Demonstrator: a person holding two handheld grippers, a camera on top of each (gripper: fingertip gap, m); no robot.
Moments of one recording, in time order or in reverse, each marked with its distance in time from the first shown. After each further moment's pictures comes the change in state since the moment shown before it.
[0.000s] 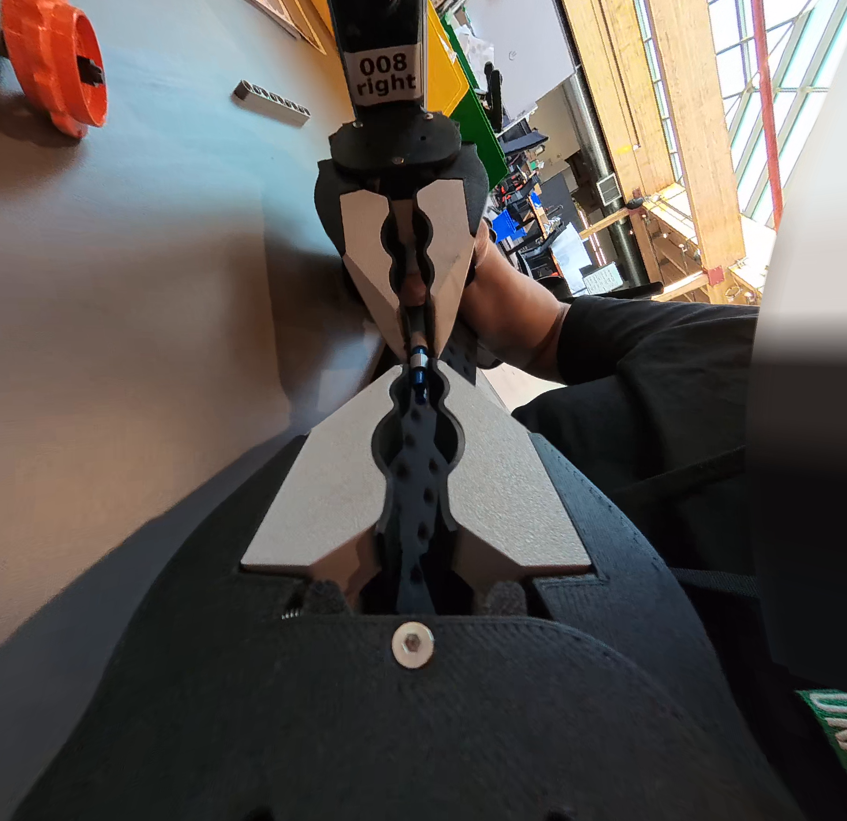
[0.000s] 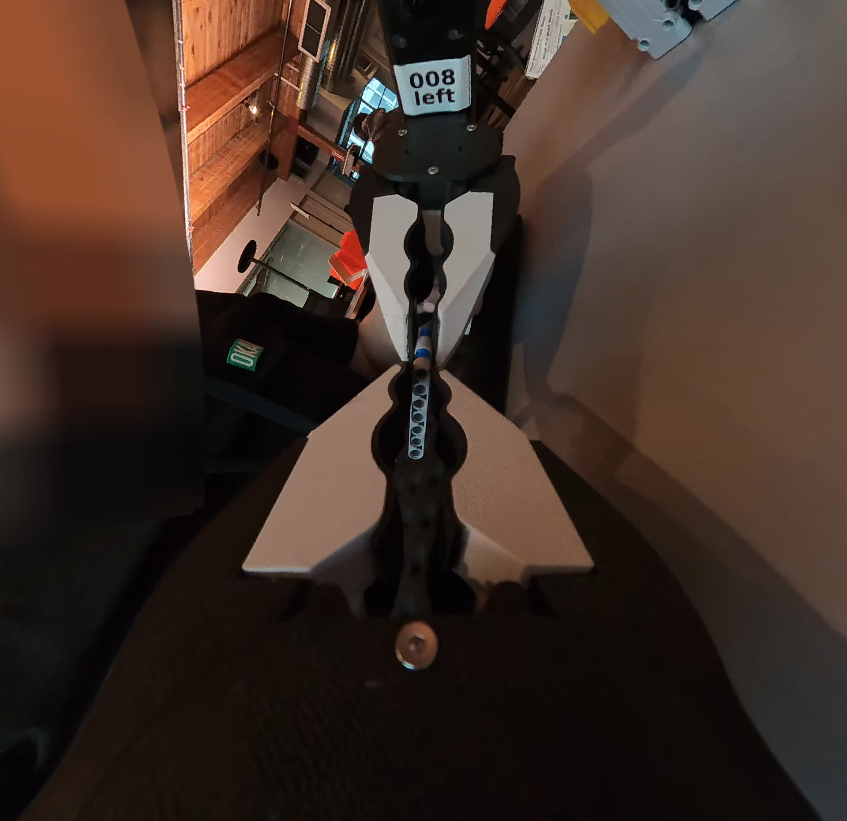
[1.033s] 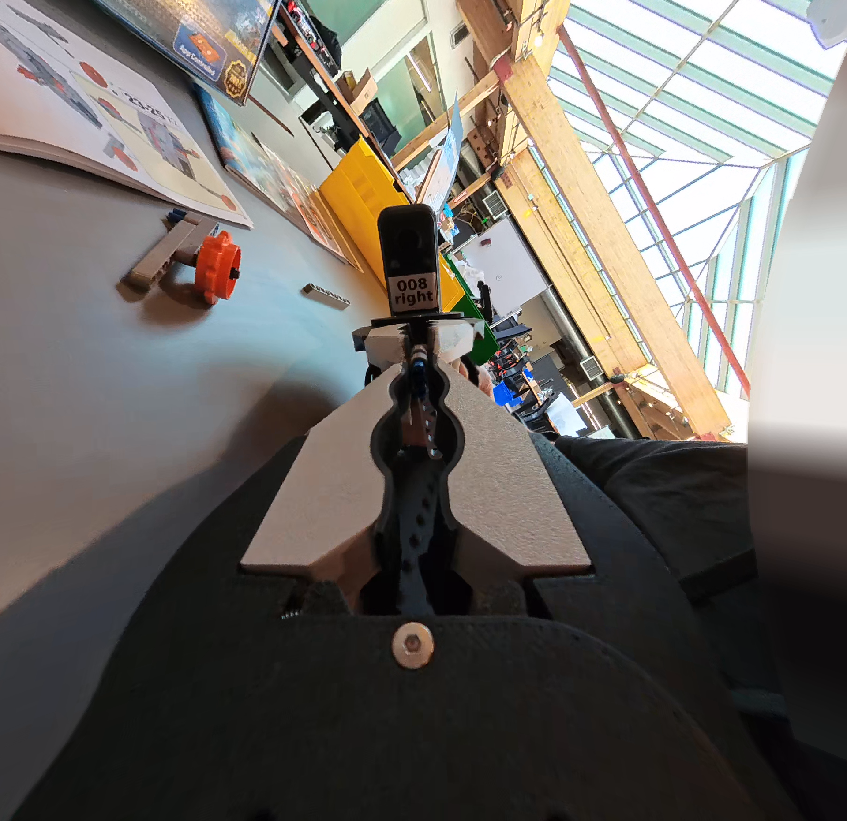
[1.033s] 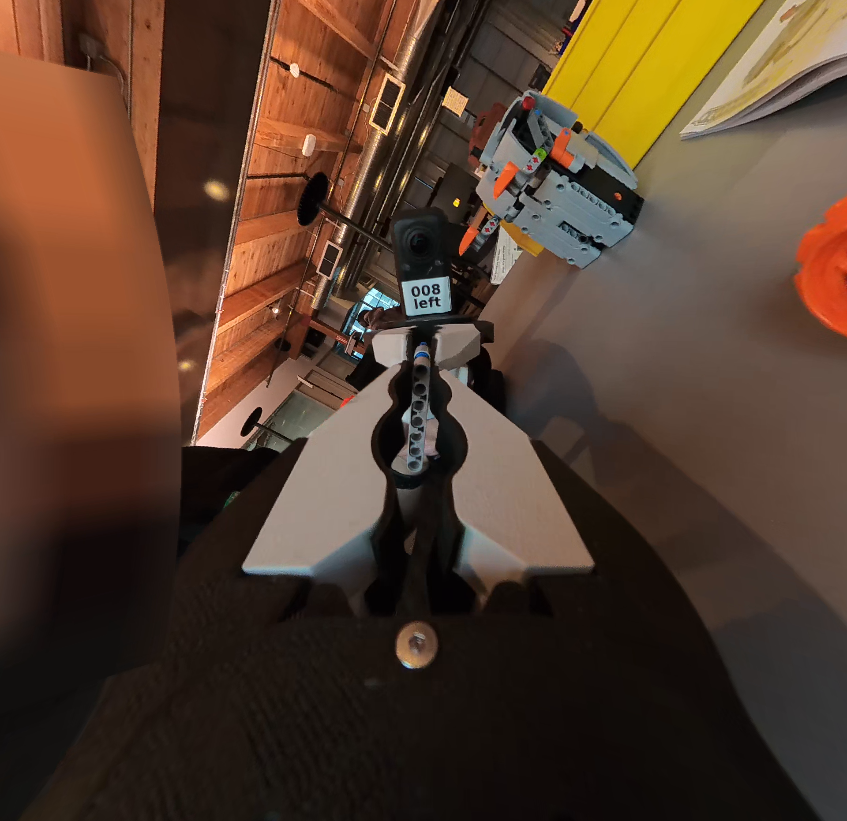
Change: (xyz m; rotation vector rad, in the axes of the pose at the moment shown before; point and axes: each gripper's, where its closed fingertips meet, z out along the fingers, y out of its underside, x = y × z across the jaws) left arm -0.003 -0.053 -0.030 0.441 -0.024 -0.009; right arm 0.000 -0.059 -0.003 0.430 0.032 0.024
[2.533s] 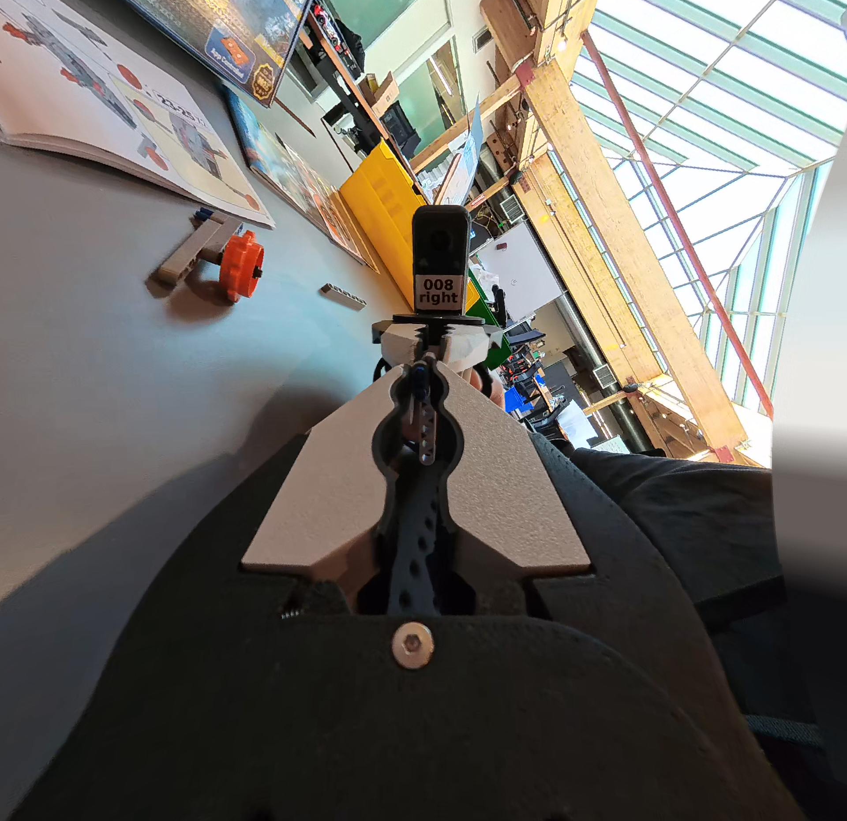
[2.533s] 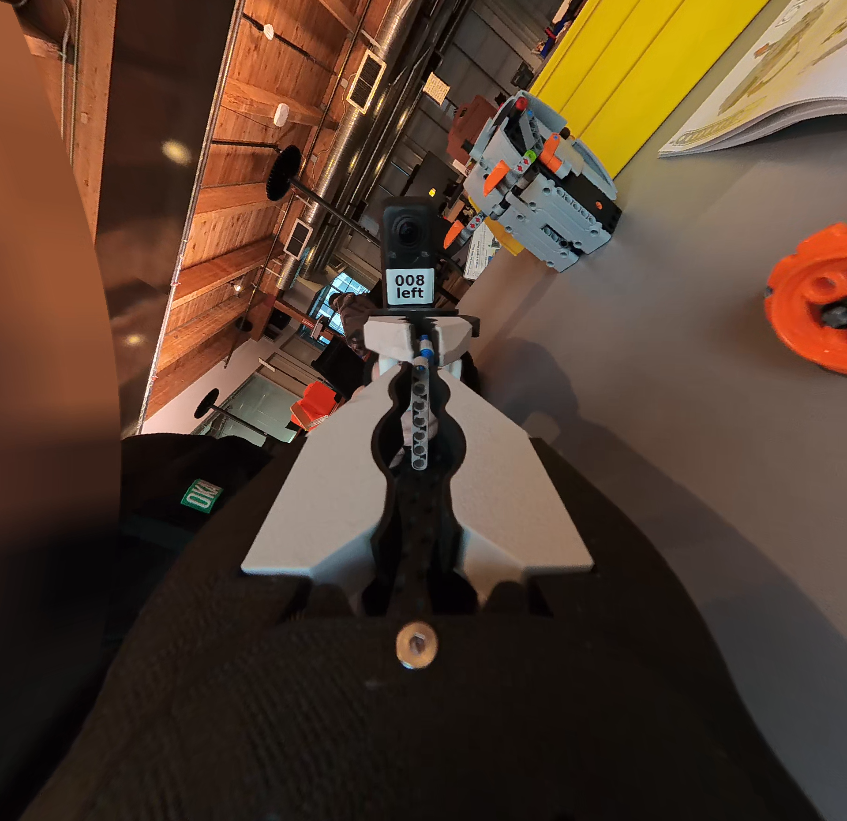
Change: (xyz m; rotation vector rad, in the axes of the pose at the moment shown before) left arm -0.007 -0.001 0.000 0.006 -0.042 -0.015; right arm 0.004 0.002 -0.002 -0.027 0.054 -0.095
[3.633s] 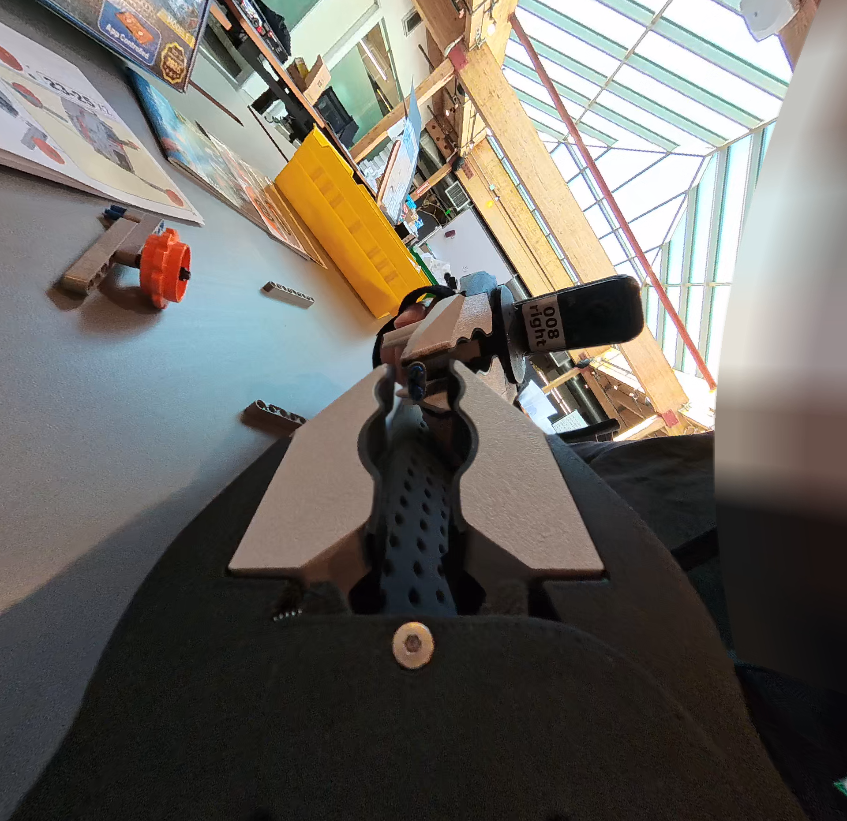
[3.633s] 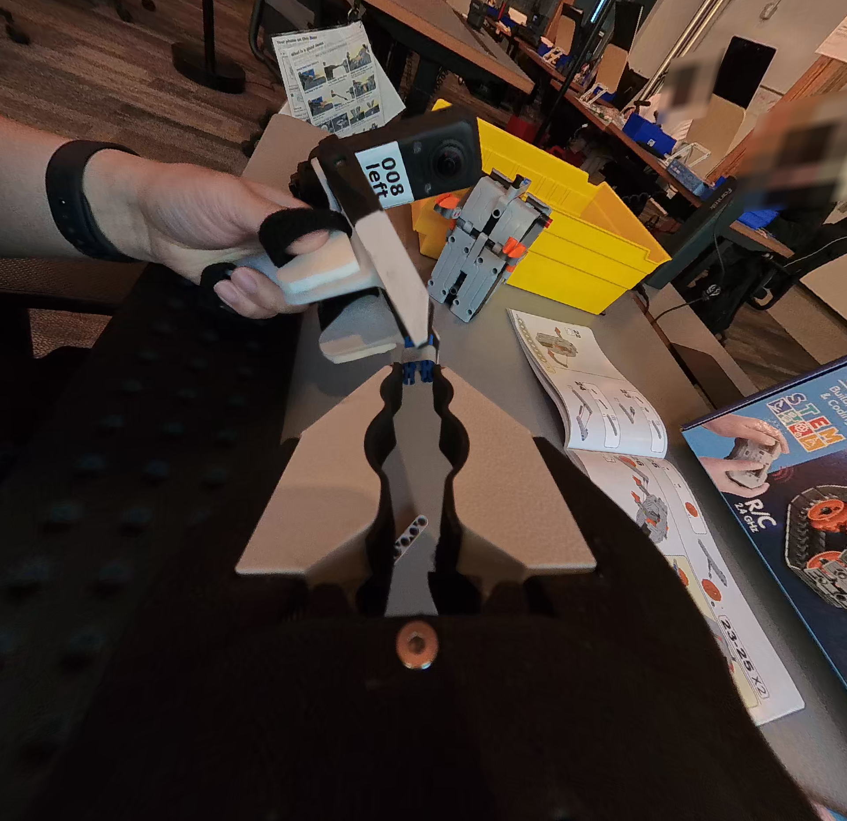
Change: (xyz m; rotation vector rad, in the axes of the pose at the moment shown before) left arm 0.021 0.005 0.001 -0.024 0.136 0.023; right arm -0.016 0.007 0.001 -0.304 0.412 -1.319
